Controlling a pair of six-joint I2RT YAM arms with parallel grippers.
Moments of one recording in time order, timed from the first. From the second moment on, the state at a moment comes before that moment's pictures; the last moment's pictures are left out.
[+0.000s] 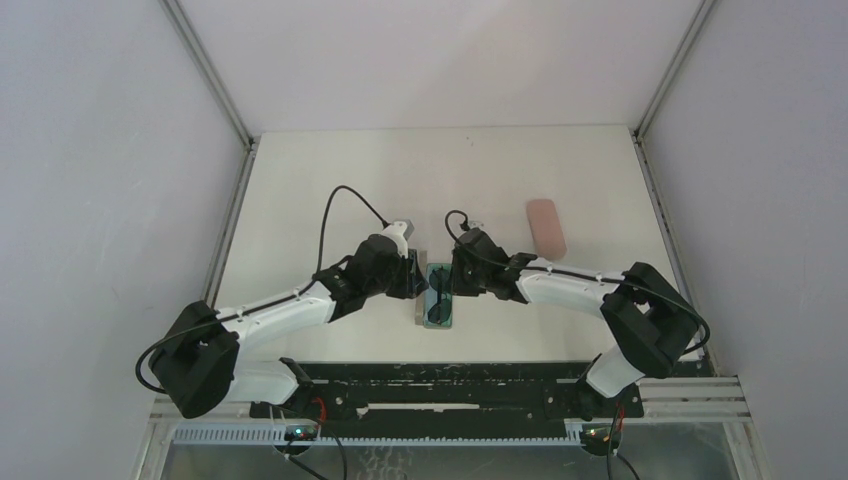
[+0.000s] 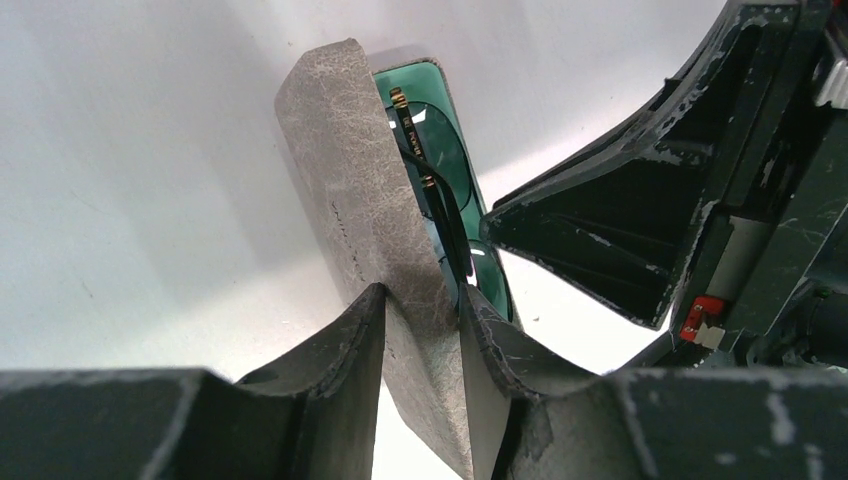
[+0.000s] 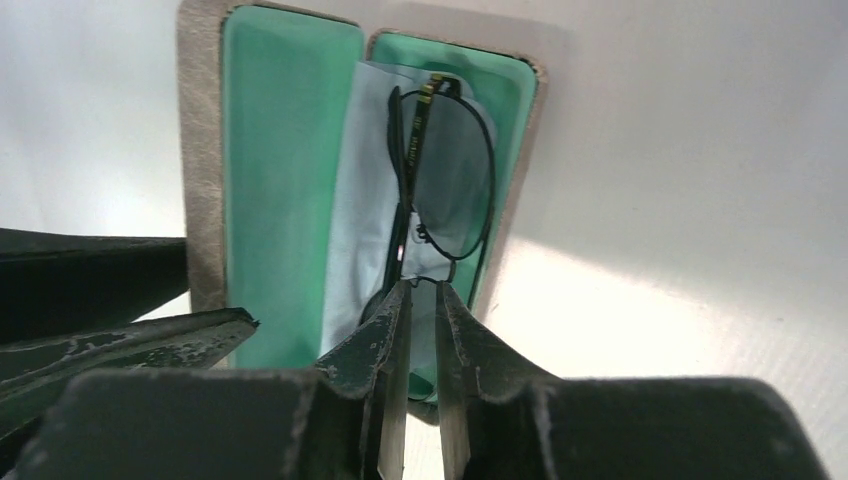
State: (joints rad) left arm -0.76 1.29 0.66 -0.04 0.03 -0.56; right arm 0.81 1.55 0.83 -0.16 0.00 0.78
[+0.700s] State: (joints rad) left arm -0.76 1.29 0.66 -0.06 0.03 -0.56; right arm 0.80 1.55 0.83 -0.18 -0.01 0.76
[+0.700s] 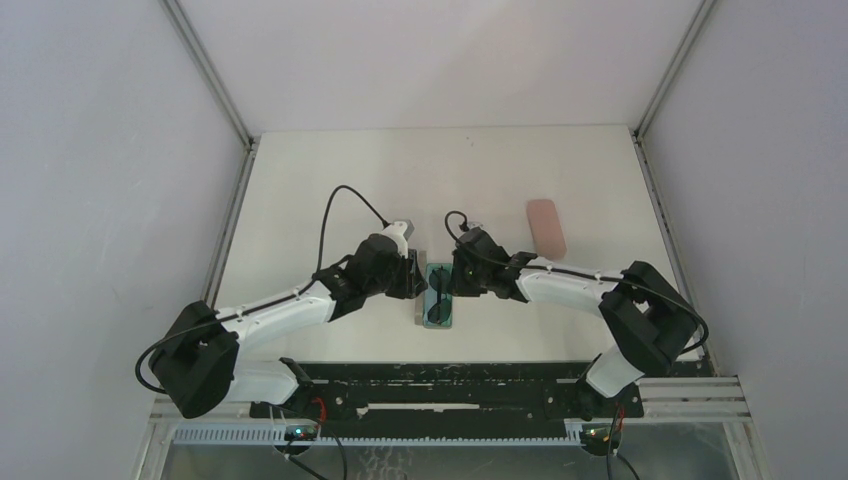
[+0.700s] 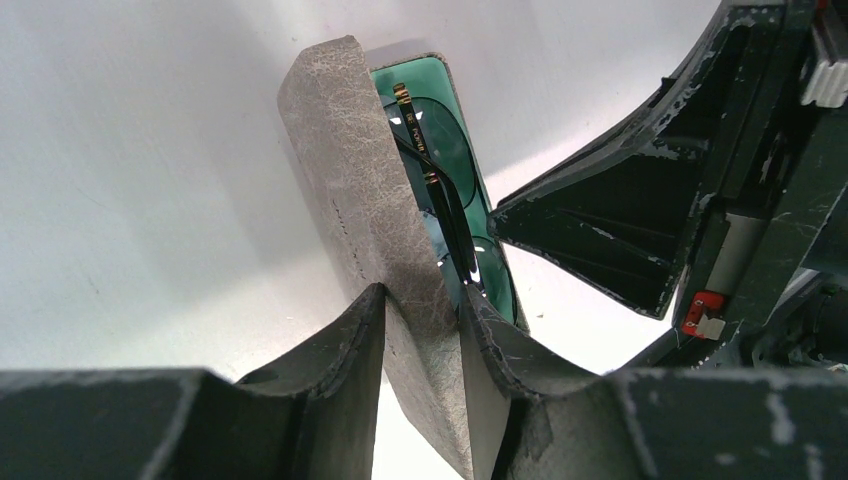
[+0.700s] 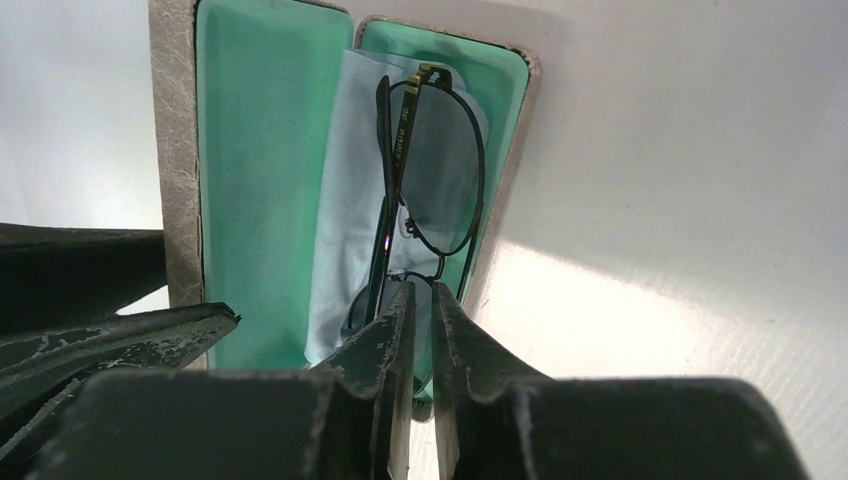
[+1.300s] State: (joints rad) left arm -0.76 1.29 0.66 -0.06 0.03 -0.56; right arm 0.79 1.64 0.83 -0.15 -0.05 0.75
